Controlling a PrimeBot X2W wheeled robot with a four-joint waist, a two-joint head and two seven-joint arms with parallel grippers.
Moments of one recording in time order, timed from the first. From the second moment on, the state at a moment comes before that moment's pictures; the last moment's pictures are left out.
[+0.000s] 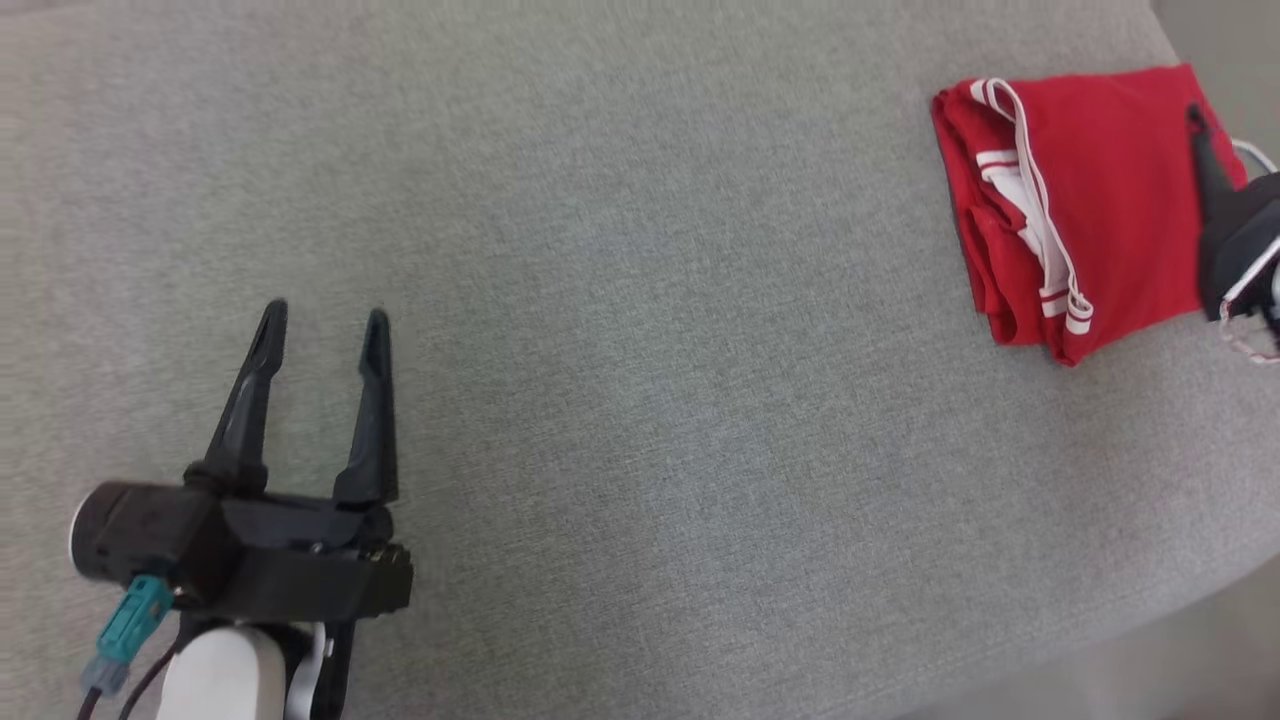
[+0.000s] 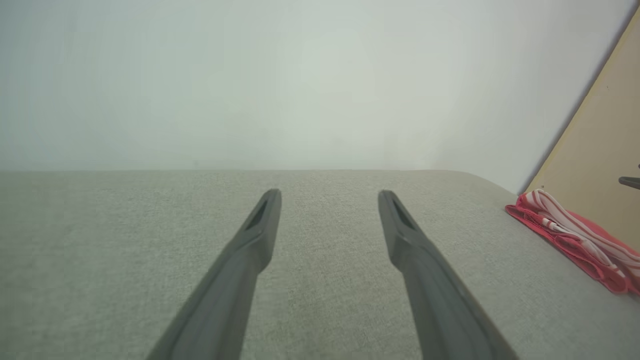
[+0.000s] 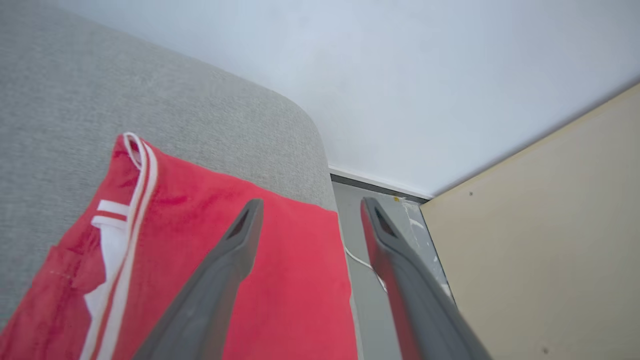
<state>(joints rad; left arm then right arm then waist) -0.29 0.06 -0.04 -0.01 -0.14 -0.13 -0.26 -1.00 -0.52 0.27 0.91 0.08 0.13 -0.03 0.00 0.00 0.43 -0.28</state>
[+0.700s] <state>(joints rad) -0.01 0.05 0.10 0.08 -0.19 -0.04 -0.26 -0.62 -0.43 0.41 0.67 0.34 0.13 -0.26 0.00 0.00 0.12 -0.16</state>
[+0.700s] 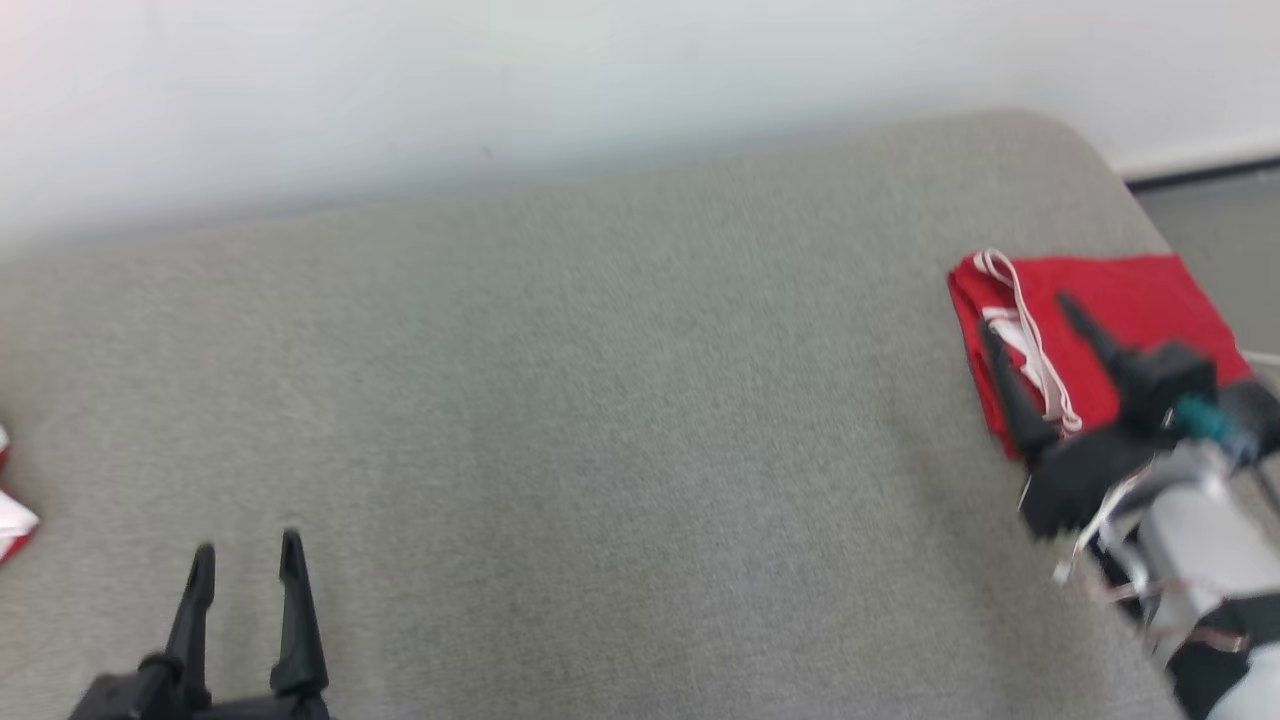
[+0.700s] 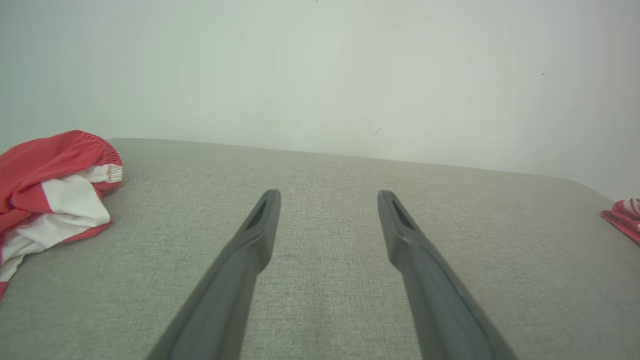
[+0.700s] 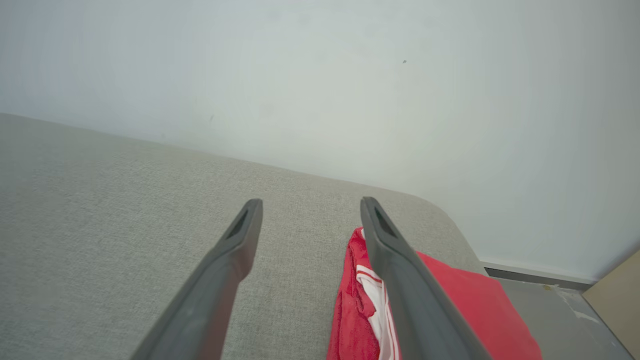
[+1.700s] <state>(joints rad) 0.09 0.05 0.05 0.08 -0.18 -0.02 -0.26 -0.20 -0.18 0.17 0.47 0.31 0.13 -0.26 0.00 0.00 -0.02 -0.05</state>
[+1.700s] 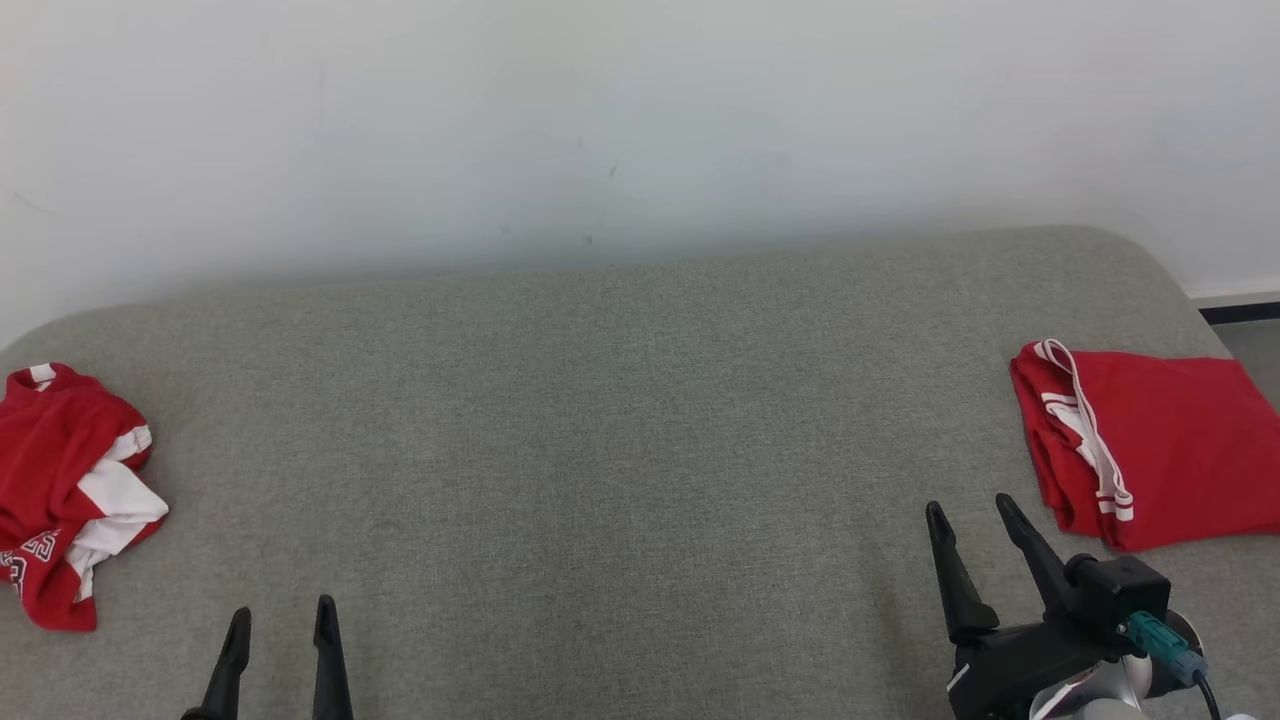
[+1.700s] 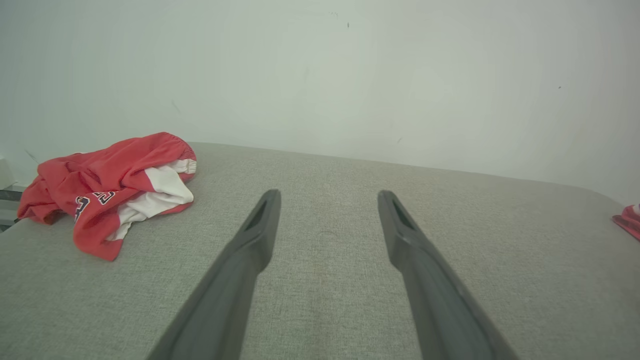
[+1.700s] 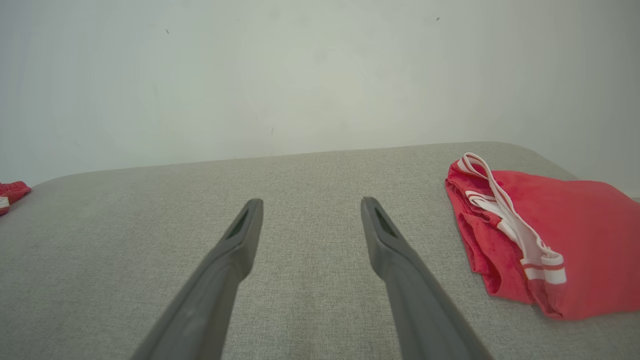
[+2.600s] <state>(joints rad) 0.09 0.05 0.01 0.08 -0.20 0.01 -0.26 -0.20 -0.18 0.16 0.44 0.30 0.13 -0.26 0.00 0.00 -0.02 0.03</state>
